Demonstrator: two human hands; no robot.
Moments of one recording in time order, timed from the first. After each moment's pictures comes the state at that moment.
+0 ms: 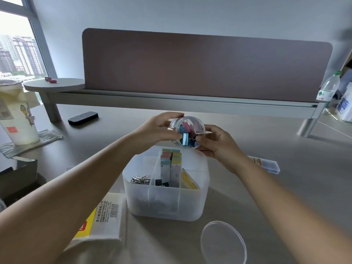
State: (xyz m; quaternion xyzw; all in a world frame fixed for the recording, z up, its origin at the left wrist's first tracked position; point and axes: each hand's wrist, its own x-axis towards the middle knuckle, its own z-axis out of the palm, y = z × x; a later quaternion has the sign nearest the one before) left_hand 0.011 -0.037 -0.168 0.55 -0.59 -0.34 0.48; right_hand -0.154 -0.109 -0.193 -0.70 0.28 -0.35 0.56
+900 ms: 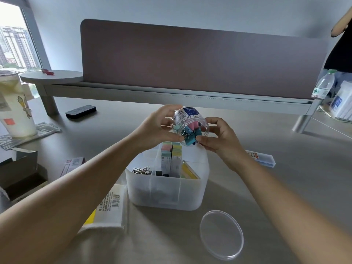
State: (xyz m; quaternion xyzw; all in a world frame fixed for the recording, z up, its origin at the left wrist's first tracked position) left_hand 0.003 -0.023 -0.175 0.56 -0.62 -0.25 0.49; right_hand -0.162 -0.097 -0.196 -0.72 0.27 -0.40 0.49
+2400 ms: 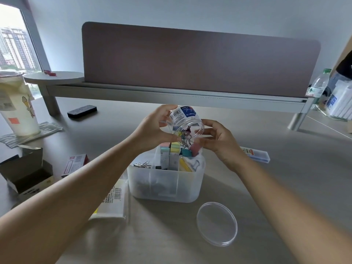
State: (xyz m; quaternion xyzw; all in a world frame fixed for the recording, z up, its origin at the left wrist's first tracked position) left_hand -0.004 -0.014 -0.179 0.60 -0.62 -0.16 0.48; right_hand -0.170 -0.083 -0.196 -0.73 0.27 -0.38 0.51
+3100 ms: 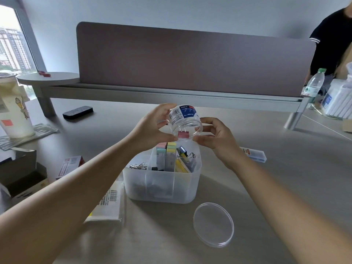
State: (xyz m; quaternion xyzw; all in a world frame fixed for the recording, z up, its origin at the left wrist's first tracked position) left_hand -0.006 -0.019 -0.179 0.57 -0.63 -0.19 0.50; right_hand -0.171 -0.084 -0.191 -0.73 0.30 -0.40 0.47
